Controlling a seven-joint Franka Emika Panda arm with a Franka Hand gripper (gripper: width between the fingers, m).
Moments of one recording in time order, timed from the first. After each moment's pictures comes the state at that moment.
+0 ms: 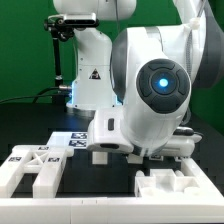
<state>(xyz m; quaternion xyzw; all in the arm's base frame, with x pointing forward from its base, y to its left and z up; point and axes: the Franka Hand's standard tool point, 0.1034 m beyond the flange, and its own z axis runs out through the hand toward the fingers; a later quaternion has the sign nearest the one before) 0.458 0.062 0.005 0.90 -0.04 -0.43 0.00</state>
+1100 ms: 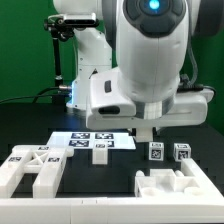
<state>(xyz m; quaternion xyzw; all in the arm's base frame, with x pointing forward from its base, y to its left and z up) 0.514 0.064 0.062 0.94 -0.03 -0.32 -0.05</state>
